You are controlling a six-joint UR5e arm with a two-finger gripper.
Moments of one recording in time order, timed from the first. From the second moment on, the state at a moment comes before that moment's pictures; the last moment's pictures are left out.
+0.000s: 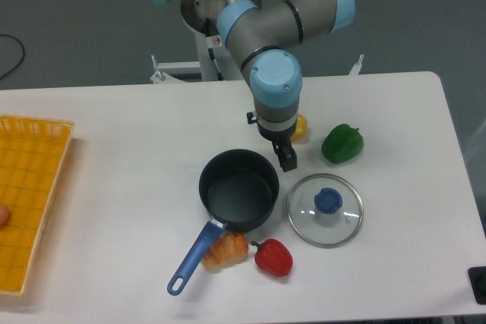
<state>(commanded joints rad) 2.50 -1.80 -1.85 -1.22 1.68 1.83</state>
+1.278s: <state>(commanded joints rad) 2.60 -1.77 -2.04 -1.04 1.77 1.95</state>
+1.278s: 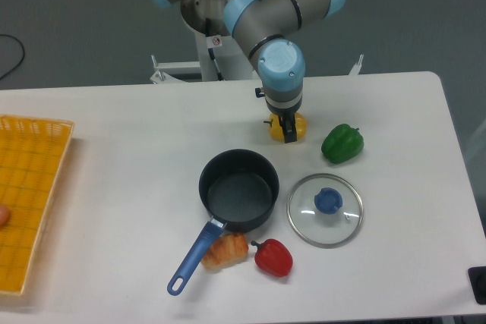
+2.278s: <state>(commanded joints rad) 2.60 -1.79 -2.08 -0.99 1.77 1.94</state>
